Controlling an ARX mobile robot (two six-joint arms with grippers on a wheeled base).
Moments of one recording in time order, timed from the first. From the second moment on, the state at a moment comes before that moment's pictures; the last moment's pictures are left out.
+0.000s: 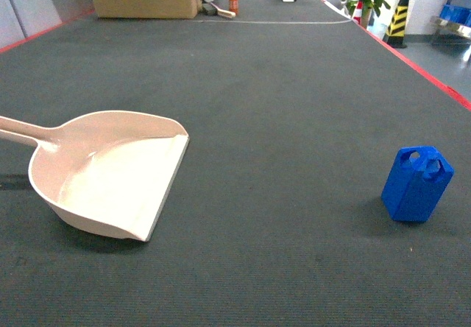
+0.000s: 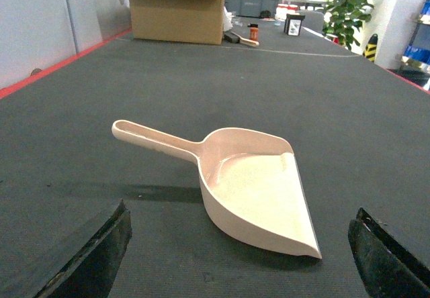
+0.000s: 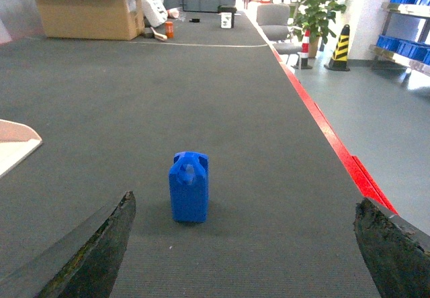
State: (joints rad) left arm 0.00 0.01 0.01 0.00 0.00 -0.01; right arm 0.00 0.00 0.01 0.00 0.00 0.00
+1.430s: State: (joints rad) left arm 0.00 0.01 0.01 0.00 0.00 -0.01; right arm 0.00 0.00 0.01 0.00 0.00 0.00
